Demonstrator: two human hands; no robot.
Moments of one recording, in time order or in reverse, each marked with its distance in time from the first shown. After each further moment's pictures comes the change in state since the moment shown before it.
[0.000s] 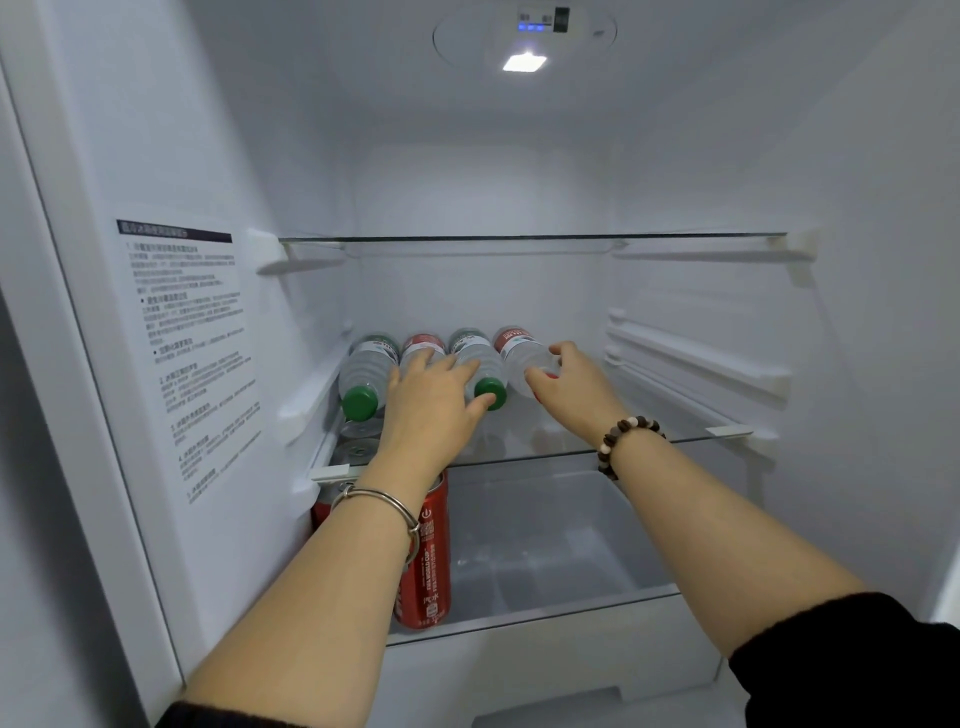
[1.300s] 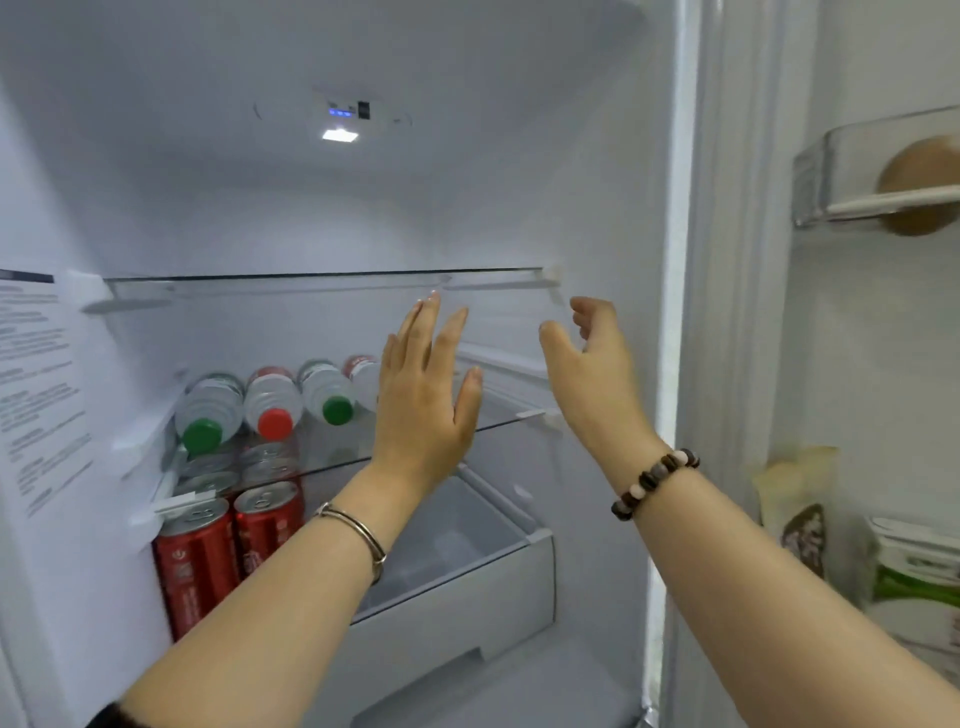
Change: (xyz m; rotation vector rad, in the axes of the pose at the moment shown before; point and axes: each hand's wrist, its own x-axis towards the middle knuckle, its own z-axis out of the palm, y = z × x) left_hand -0.043 0.128 -0.038 -0.613 0.453 0.436; right_hand -0.162 -0.037 -0.144 0.242 0.585 -0.003
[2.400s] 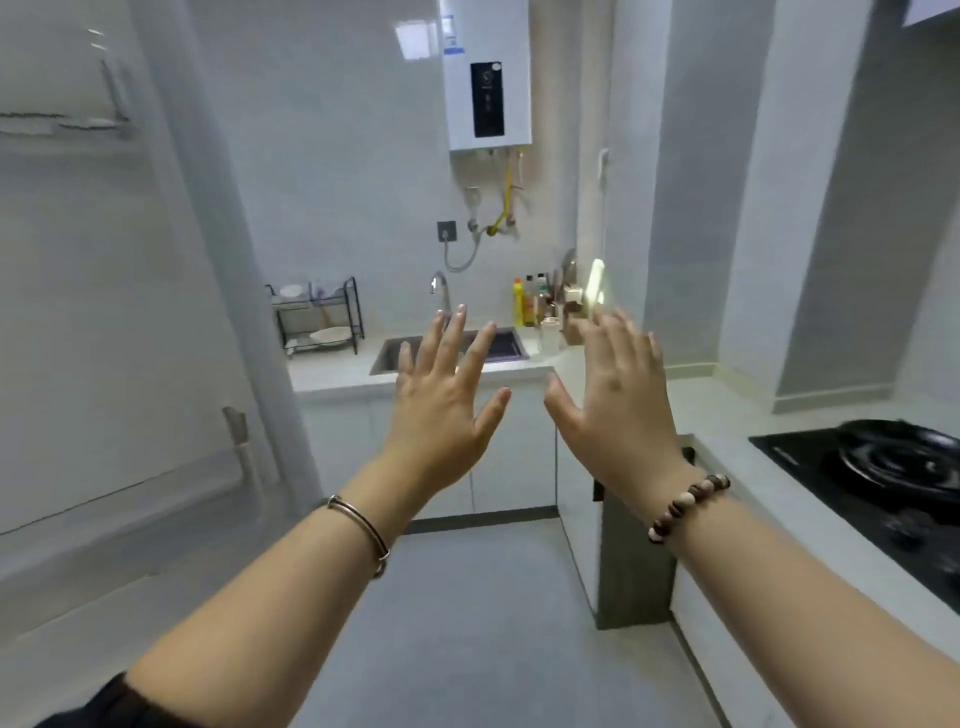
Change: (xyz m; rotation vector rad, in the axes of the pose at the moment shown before) left_hand -0.114 0.707 0.112 -0.761 -0.525 0.552; right_hand -0.309 -0.036 -0.660 -1.523 0.569 0.211
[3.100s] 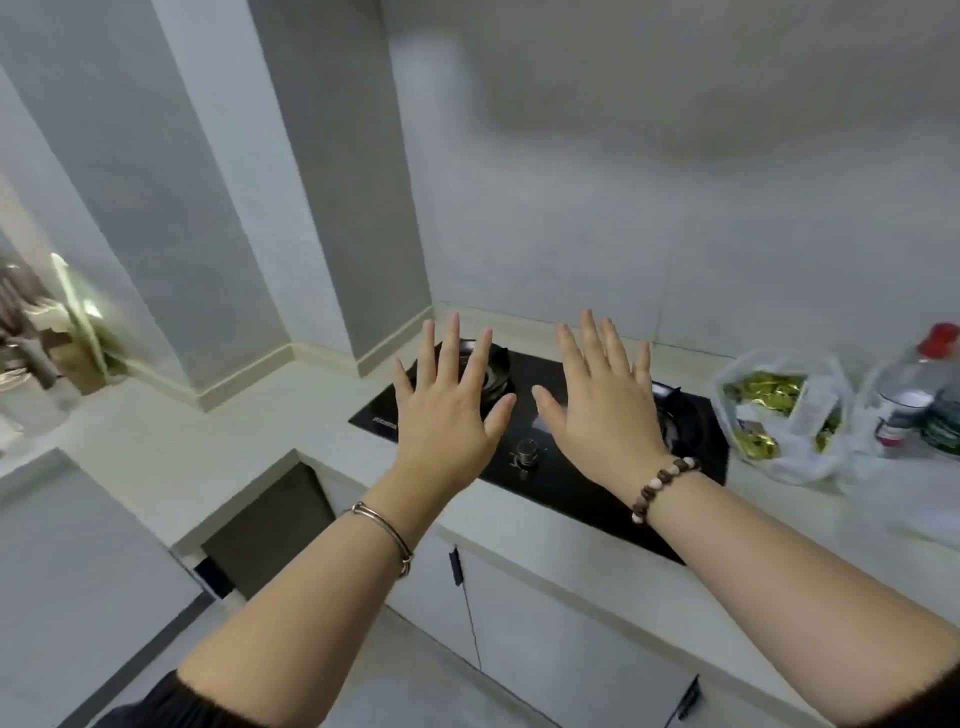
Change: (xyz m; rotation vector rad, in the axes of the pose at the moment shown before) left_hand 0.153 0.388 0.284 -0.428 -0.244 0.648; right_hand -0.085 0.378 -0.134 -0.841 -0.163 0.802
